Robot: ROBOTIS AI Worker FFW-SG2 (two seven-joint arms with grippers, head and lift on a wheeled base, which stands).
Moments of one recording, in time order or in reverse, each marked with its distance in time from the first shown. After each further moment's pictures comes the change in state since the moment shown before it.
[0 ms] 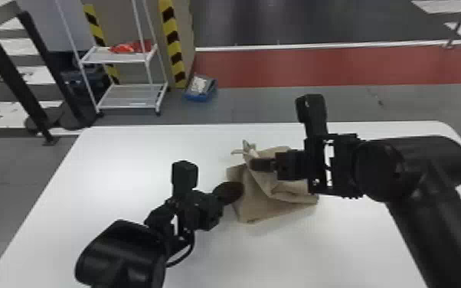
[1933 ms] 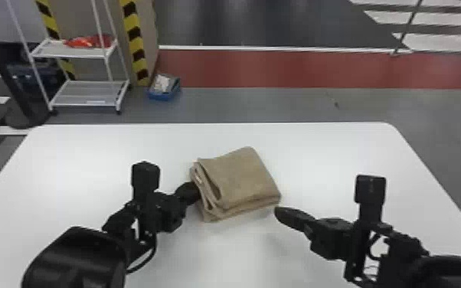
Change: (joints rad) left arm 0.005 -0.009 -0.006 0.000 0.001 -0.004 0.035; right arm 0.609 -0.108 -0.304 -0.412 0.001 -0.249 0.128
